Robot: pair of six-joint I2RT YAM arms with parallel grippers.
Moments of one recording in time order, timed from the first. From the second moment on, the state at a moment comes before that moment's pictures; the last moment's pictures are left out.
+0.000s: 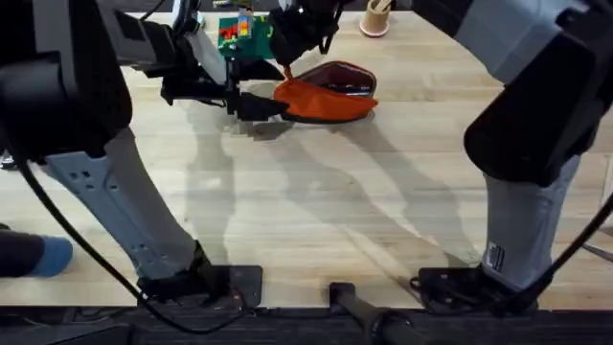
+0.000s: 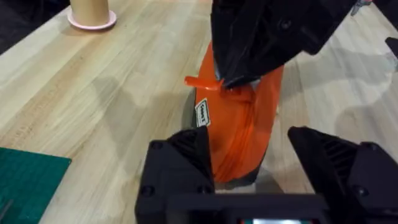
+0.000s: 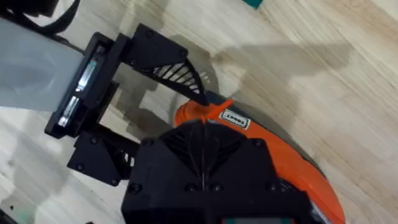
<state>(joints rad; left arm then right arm) 0.16 2.12 1.29 -0.79 1.36 1.46 0.62 2.23 2.20 -1.05 -0.12 0.05</state>
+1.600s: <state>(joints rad) 0.17 2.12 1.29 -0.78 1.37 1.45 0.47 2.23 2.20 -1.27 -0.02 0.18</state>
